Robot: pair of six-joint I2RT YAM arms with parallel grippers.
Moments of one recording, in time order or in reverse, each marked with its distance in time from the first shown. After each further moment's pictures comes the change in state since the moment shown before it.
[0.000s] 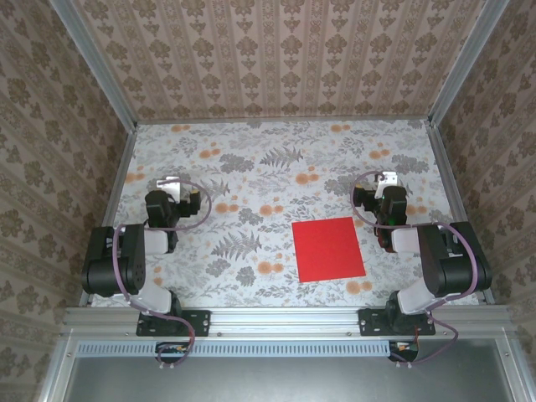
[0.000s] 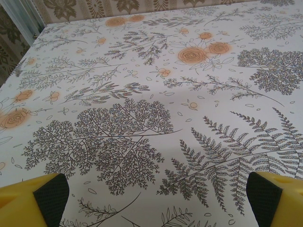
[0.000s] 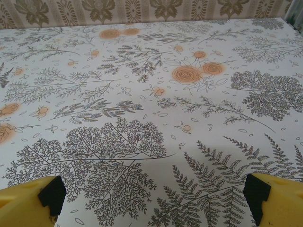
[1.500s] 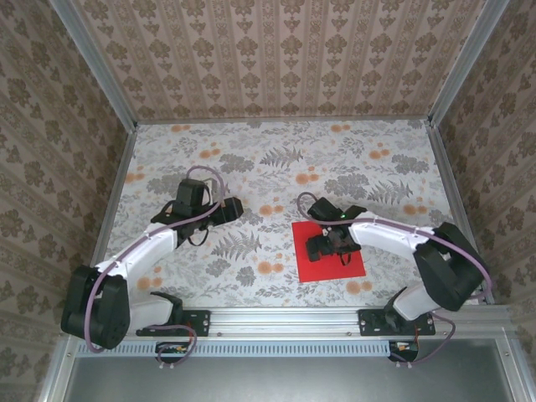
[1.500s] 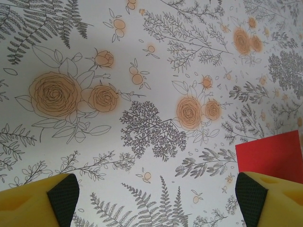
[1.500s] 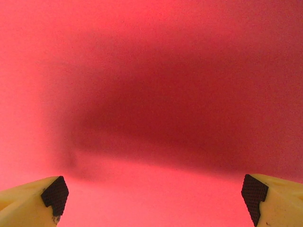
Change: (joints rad) left arm -0.399 -0.326 0.270 -0.995 0.204 -0.663; right arm 0.645 -0.015 0.424 -1.468 -0.016 0.401
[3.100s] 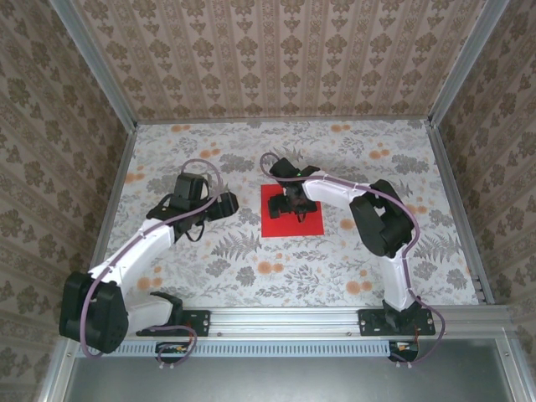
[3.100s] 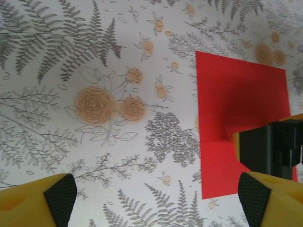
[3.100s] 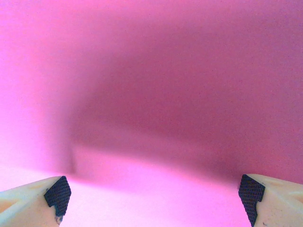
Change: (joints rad) left arm -0.005 -0.019 0.105 -0.158 -0.113 0.018; right arm -0.031 0.543 0.662 0.008 -0.039 0.011
